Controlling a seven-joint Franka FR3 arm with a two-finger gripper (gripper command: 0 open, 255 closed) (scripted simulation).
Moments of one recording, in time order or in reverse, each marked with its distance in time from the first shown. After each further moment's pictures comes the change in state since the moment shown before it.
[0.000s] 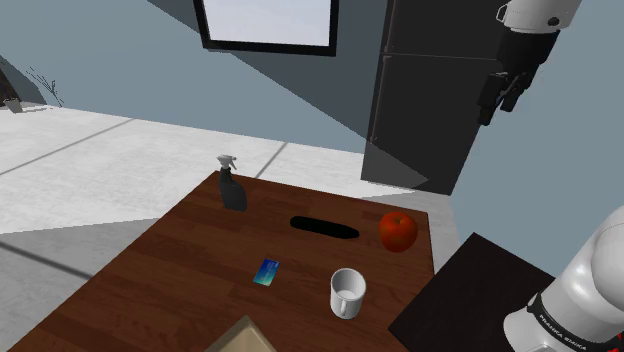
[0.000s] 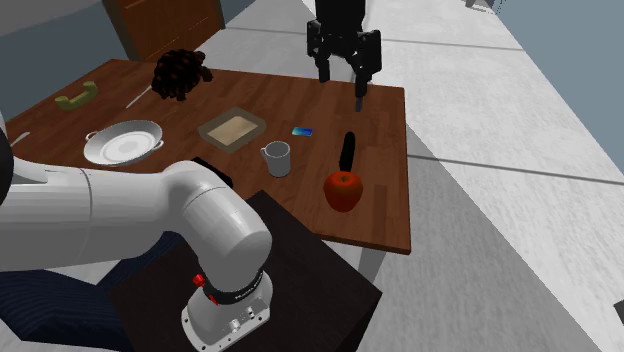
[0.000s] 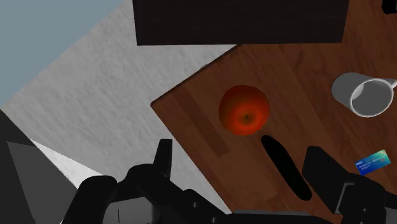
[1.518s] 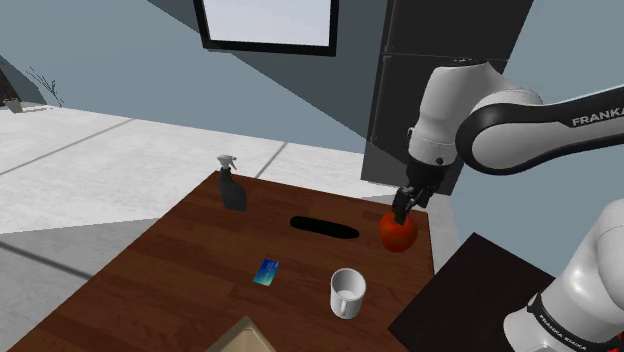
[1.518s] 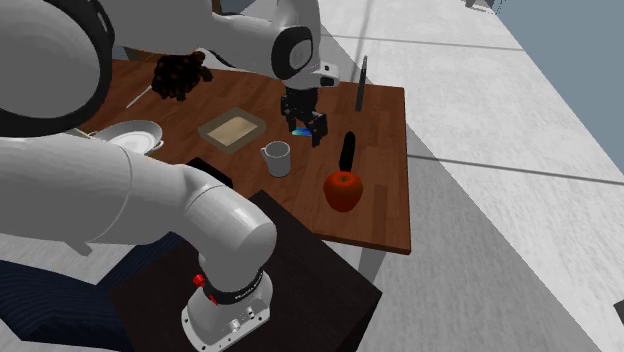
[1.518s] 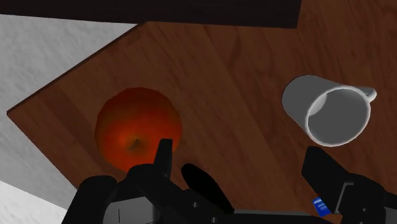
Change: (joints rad) arm 0.148 0.228 0.207 -0.418 0.233 0.648 0.201
